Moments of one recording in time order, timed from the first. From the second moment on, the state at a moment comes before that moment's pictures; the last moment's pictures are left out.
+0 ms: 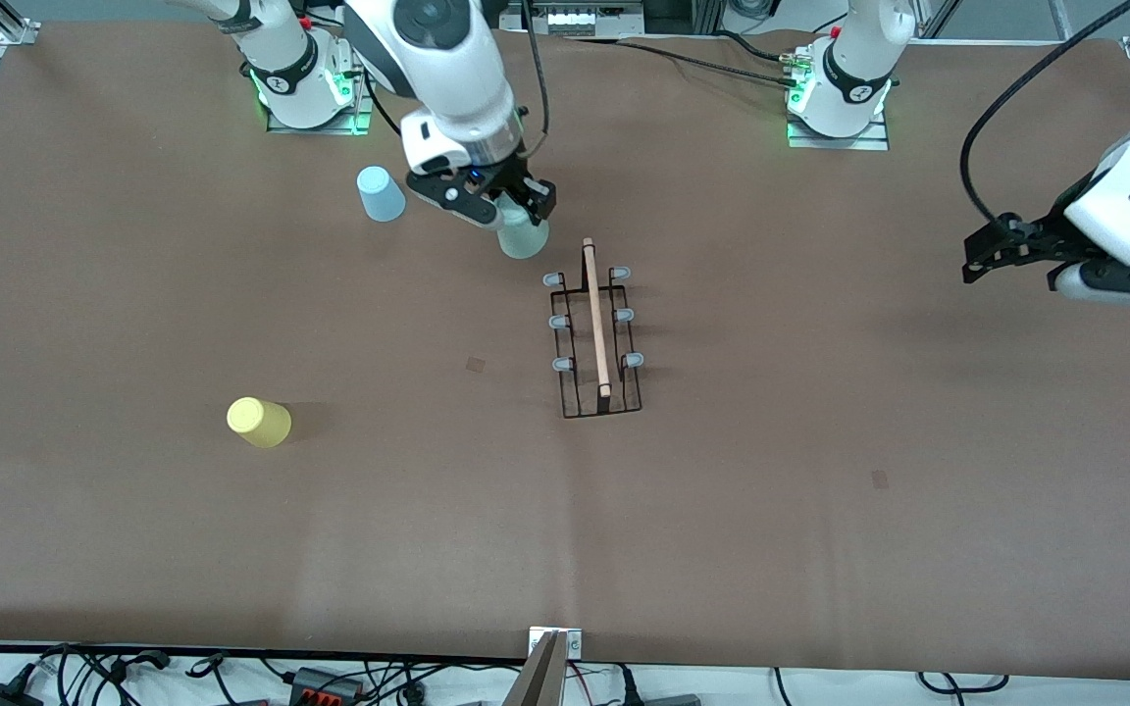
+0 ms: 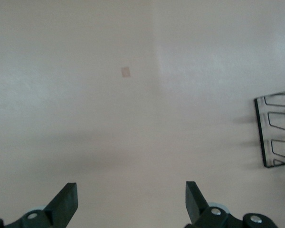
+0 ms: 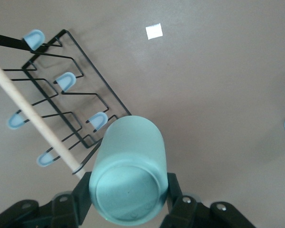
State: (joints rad) left arm -0.02 -0.01 -0.02 -1.69 -0.02 1.74 0.02; right arm 0.54 0.20 0.29 -1.85 0.05 2.08 1.31
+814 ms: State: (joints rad) left arm -0.02 -0.02 0.01 -1.69 -0.02 1.73 0.02; right arm 0.56 0.36 0.29 -1.73 -0.01 2.16 1.32
